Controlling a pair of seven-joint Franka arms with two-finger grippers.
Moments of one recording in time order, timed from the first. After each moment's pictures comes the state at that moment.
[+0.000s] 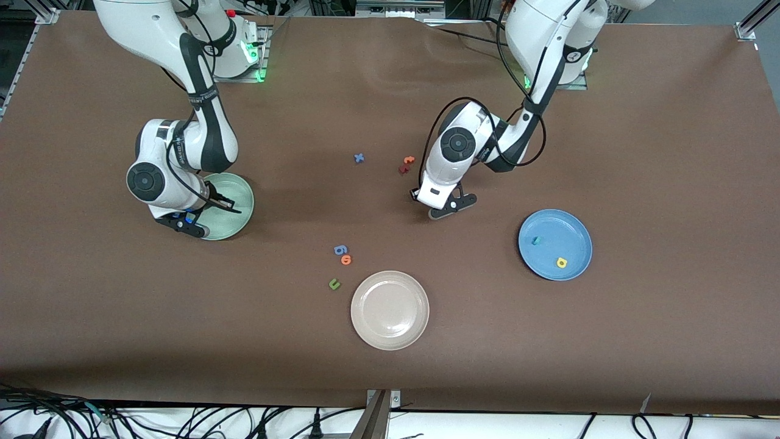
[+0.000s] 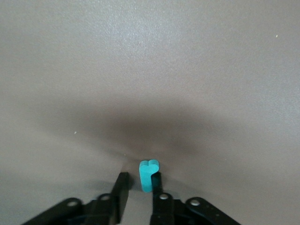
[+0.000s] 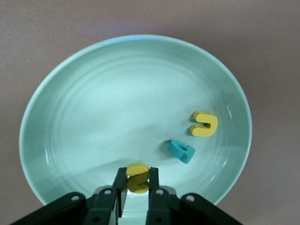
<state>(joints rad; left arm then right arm) -0.63 0.60 -0.07 -1.93 -0.16 2.51 -0.98 0.67 0.46 -0.55 -2.12 0.26 2.24 0.31</state>
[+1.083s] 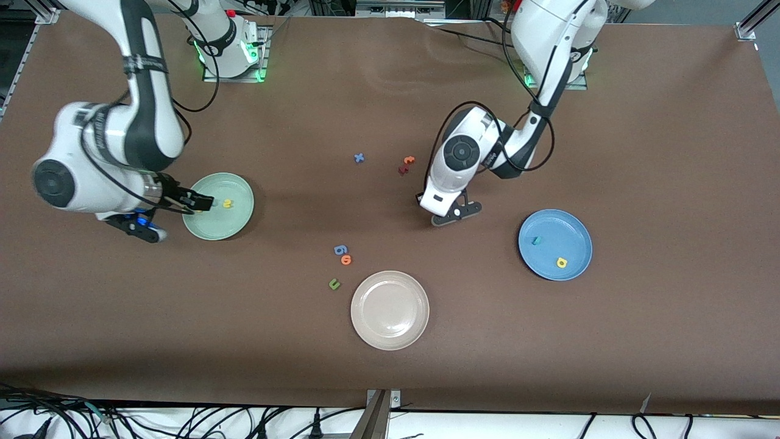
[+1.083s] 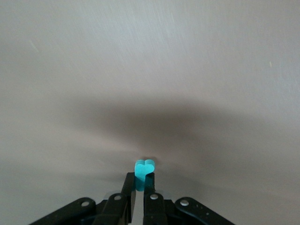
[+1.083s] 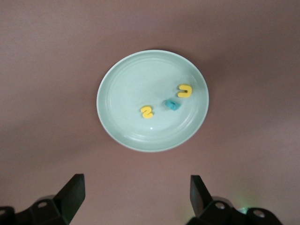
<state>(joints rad) -0.56 0.60 -0.05 -1.80 -0.08 2.27 -0.79 0.68 0.37 -0.71 -1.71 0.30 1.63 0.30</state>
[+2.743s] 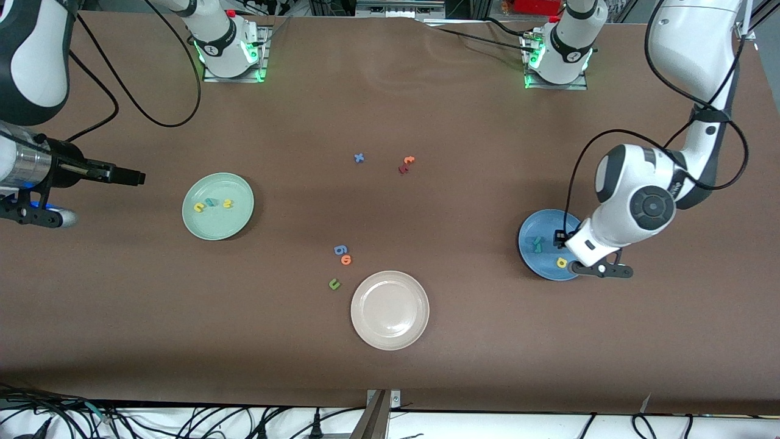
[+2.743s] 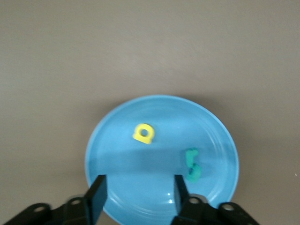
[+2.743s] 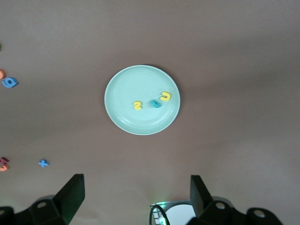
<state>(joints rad) -0.06 0.48 -0.05 -1.79 0.08 2.19 -0.09 0.47 0.37 -0.61 -1.35 0.23 1.35 0.07</state>
